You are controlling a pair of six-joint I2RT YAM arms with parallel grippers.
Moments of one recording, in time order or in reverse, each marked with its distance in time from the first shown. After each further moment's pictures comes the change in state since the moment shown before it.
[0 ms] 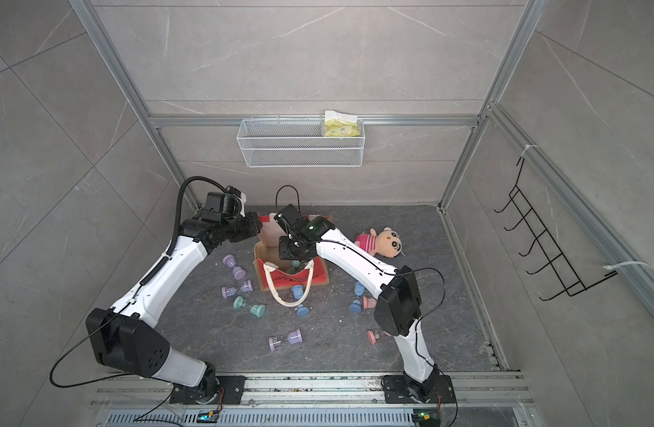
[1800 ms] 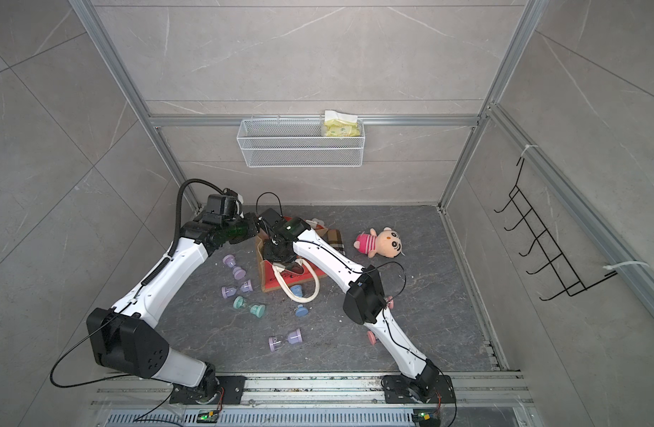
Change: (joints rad) left arm 0.002 -0.005 -0.033 0.030 -0.056 -0.057; right arm 0.031 0.375 0.494 -0.207 -0.032 0.050
